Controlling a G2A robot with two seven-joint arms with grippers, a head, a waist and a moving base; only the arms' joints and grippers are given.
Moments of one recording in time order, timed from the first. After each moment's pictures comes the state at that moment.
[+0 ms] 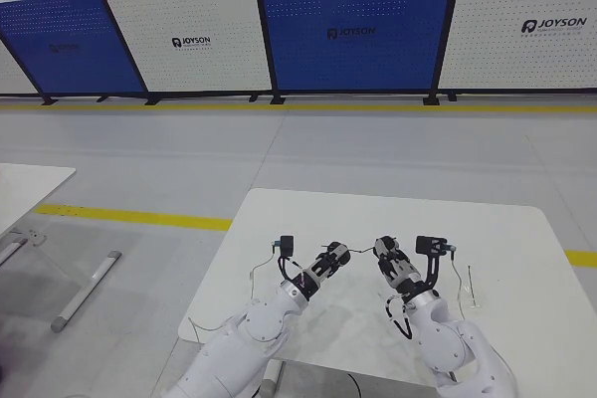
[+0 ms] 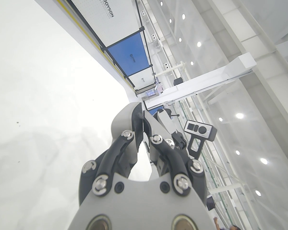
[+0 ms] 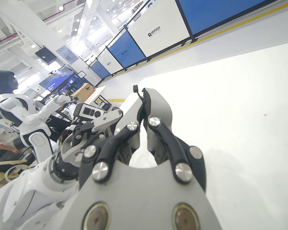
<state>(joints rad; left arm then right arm) 1.34 -1.25 -1.04 -1.39 -0.11 -0.34 -0.09 -1.33 -1.37 1.08 -1.52 -0.69 -0.11 0.09</state>
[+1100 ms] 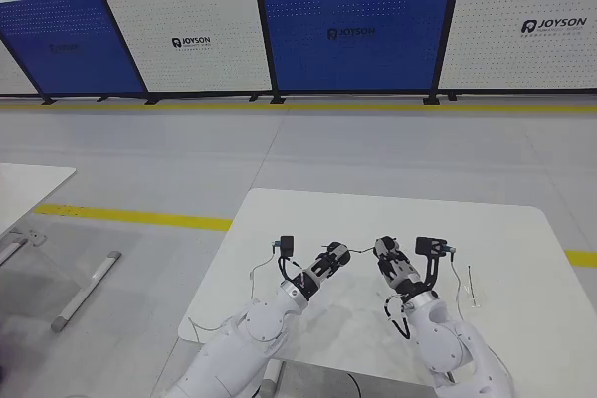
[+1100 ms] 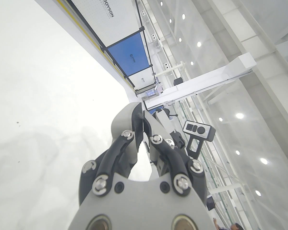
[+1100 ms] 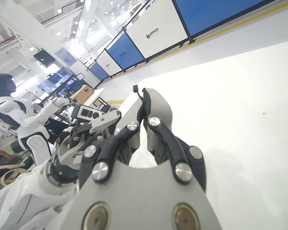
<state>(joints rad) 1.34 -1.25 -1.04 -1.39 -0.11 -0.34 -0.09 -1.34 -1.38 1.08 -1.51 -0.69 -0.10 0.07</state>
